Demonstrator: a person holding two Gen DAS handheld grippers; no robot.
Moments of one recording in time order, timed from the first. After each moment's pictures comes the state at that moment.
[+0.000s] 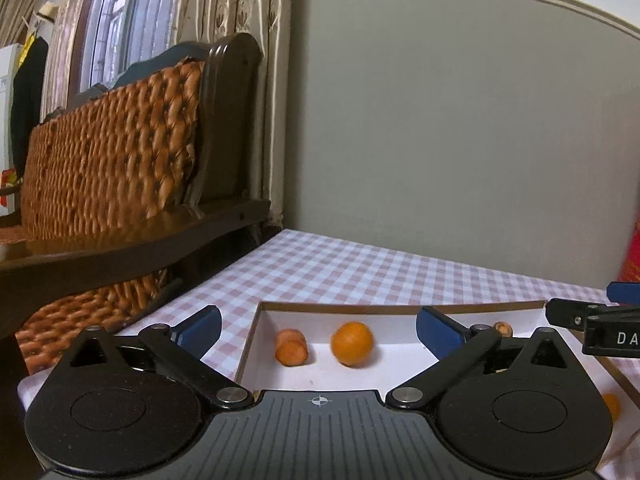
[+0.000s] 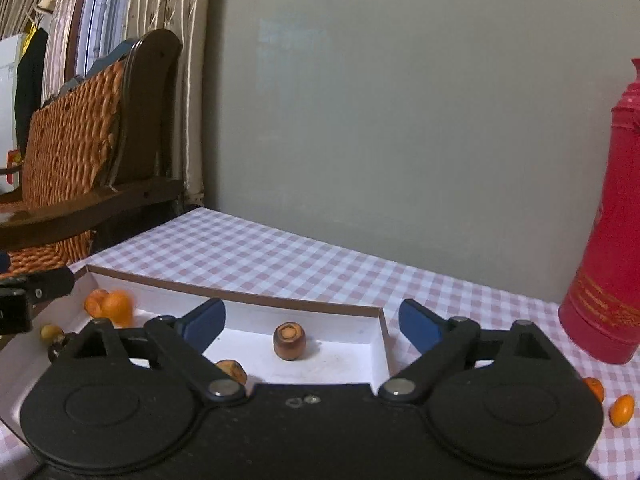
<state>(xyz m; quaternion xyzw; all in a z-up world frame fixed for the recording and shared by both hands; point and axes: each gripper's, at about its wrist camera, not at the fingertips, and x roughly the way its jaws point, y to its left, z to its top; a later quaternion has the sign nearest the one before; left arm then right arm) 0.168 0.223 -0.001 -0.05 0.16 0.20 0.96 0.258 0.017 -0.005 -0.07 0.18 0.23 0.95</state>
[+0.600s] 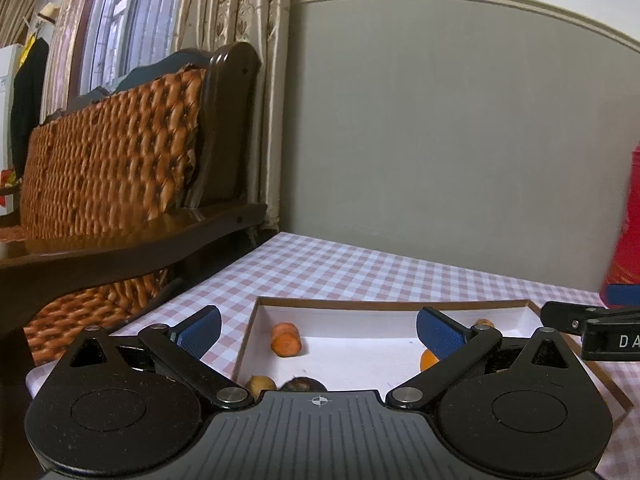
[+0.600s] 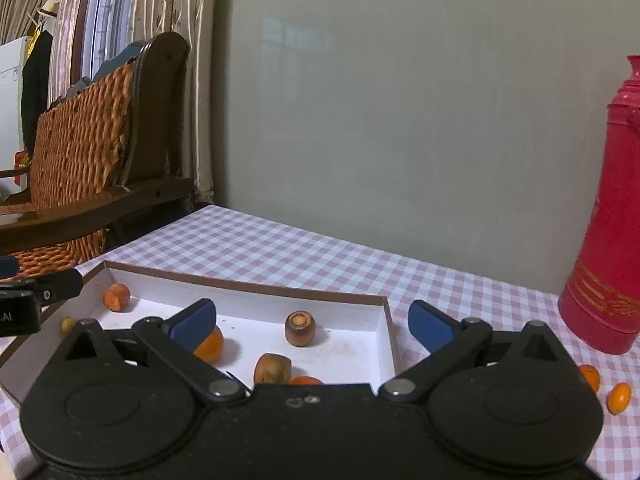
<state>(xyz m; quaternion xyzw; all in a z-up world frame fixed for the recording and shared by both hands) 0.148 0.208 0.006 -0.05 0.15 0.20 0.97 0.239 0.006 0.005 -0.07 0.19 0.24 0.95</state>
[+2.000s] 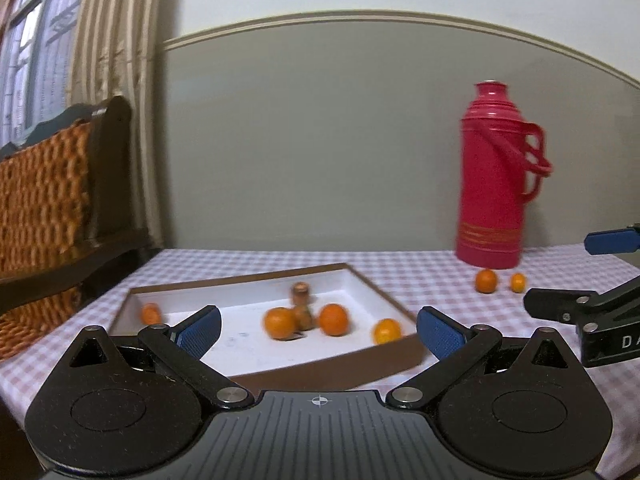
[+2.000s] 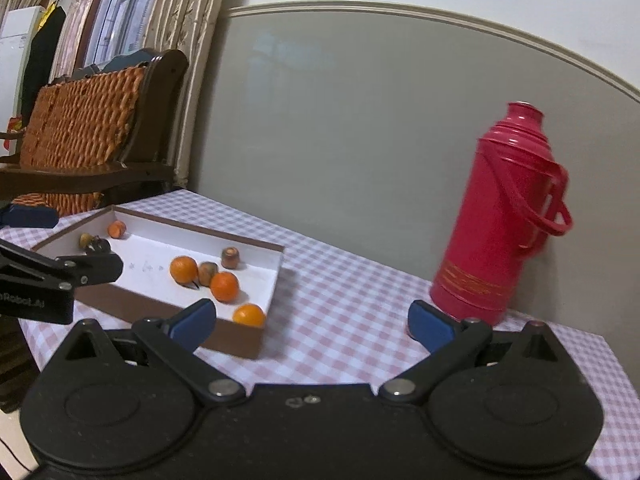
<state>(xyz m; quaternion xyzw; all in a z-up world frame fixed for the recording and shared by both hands) 0.060 0.060 0.013 0.02 0.14 0.05 0.99 0.098 -0.125 0.015 -0.14 0.14 0.18 0.96</state>
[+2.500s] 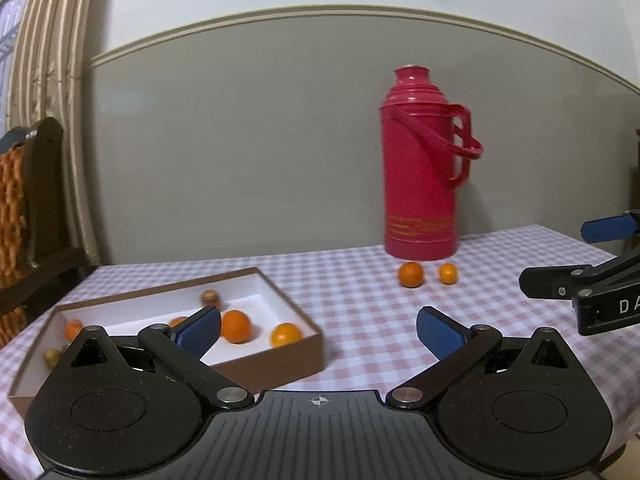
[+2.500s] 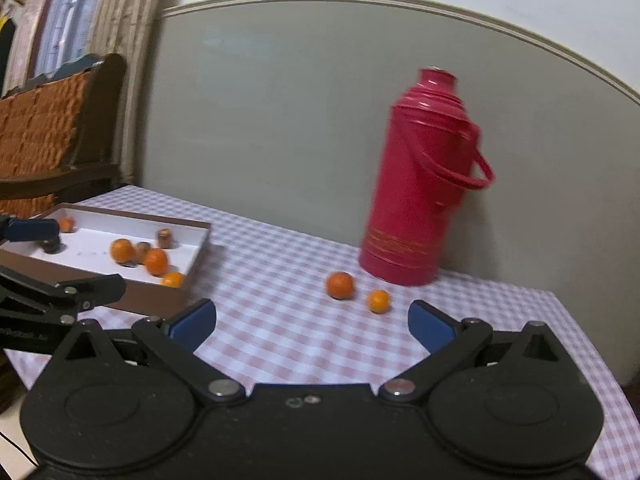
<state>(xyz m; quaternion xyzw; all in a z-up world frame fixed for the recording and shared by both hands) 0.074 -0.011 0.004 0.05 0.13 -0.02 0.99 0.088 -0.204 0.009 -0.10 0.16 0.11 0.98</state>
